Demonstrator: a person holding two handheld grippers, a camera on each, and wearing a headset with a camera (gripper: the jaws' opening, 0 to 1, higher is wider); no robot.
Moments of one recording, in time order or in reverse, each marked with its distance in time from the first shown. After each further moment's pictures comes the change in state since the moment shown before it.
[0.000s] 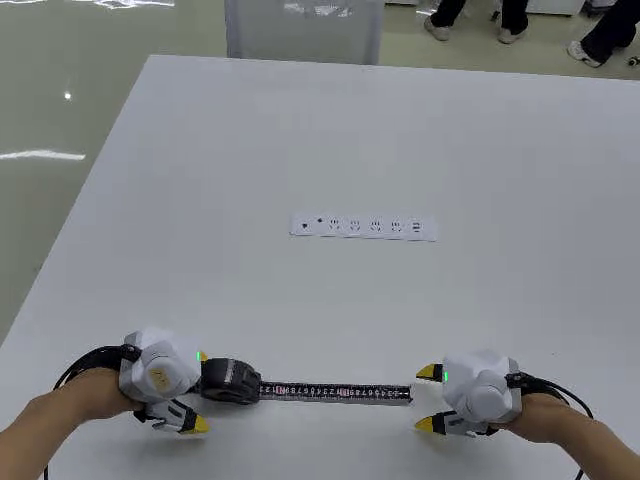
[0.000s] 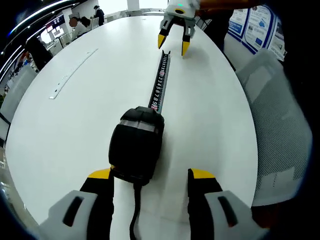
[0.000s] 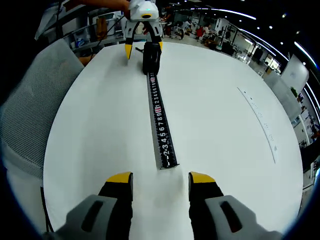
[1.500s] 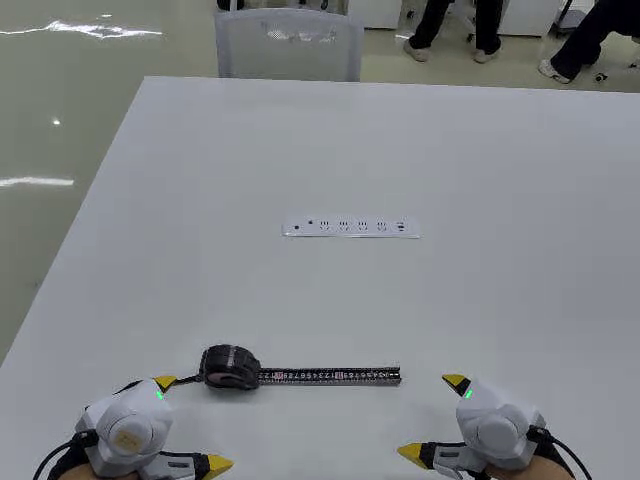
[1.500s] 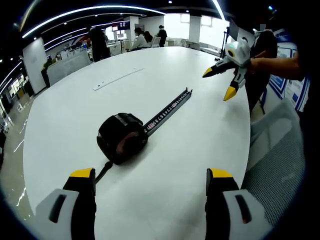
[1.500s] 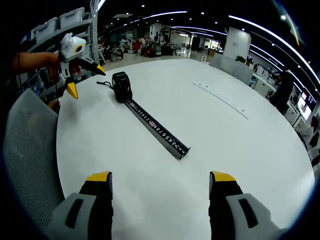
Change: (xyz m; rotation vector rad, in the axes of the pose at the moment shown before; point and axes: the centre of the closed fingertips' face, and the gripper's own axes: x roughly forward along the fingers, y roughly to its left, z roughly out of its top) left arm -0.042 -0.066 0.019 -0.437 -0.279 0.299; right arm -0.044 0.049 0.010 0.444 -0.155 -0.317
